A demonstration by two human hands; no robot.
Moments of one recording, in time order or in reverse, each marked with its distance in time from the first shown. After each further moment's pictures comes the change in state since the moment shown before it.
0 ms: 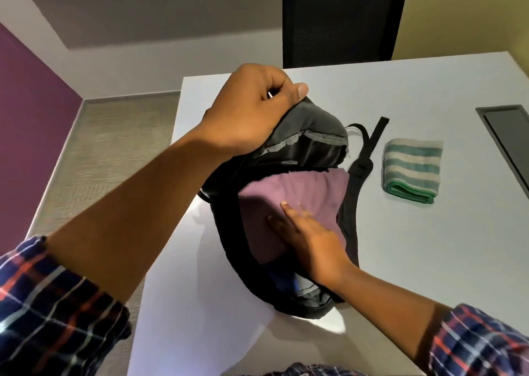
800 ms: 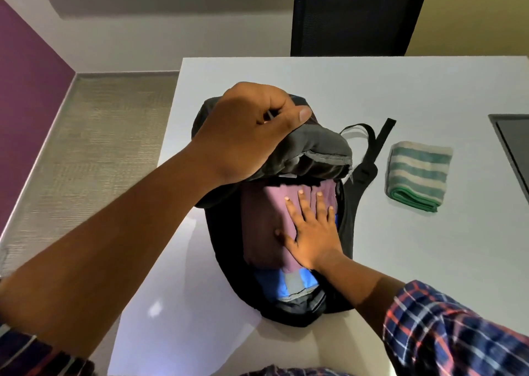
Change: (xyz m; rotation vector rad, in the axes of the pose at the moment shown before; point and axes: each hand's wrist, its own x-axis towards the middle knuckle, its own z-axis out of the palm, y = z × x) left_hand -0.021 -0.016 -0.001 0.055 -0.011 0.068; right_hand 0.039 0.044 0.045 -0.289 -0.227 0.260
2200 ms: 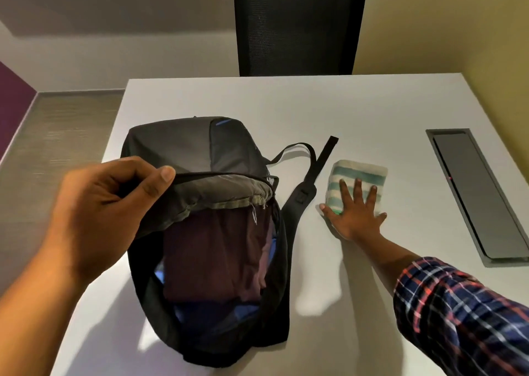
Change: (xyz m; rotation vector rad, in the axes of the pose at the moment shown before) left_hand -0.027 0.002 0.046 -0.127 0.237 -0.306; right_hand 0.036 0.254 -0.051 0.107 0.070 0.409
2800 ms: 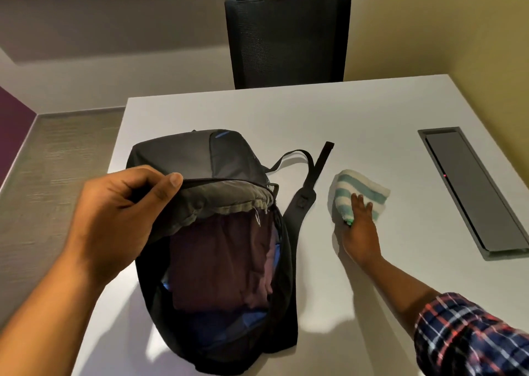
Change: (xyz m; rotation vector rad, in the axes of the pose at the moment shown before) left_hand 0.006 0.018 0.002 -0.040 -0.014 0.037; right_hand -0.043 -0.002 0.011 0.567 0.199 -0.015
